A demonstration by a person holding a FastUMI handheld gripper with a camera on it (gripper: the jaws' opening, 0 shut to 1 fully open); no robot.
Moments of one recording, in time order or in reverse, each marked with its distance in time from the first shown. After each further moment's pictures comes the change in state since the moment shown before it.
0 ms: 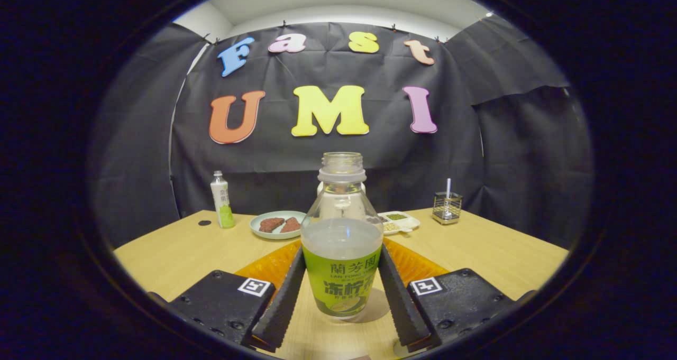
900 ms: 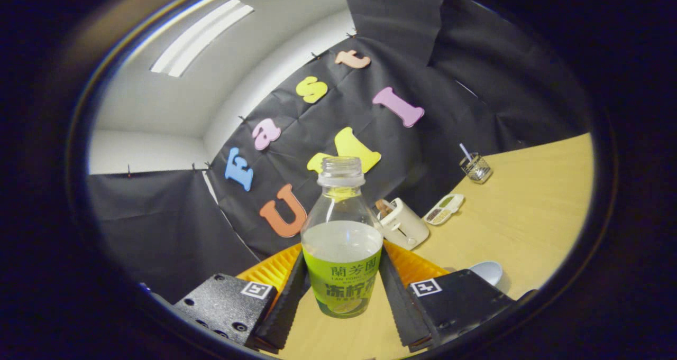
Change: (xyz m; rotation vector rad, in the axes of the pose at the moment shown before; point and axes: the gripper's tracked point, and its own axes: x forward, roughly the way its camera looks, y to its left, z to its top) arm -0.152 -0.021 0.074 0.623 -0.181 0.374
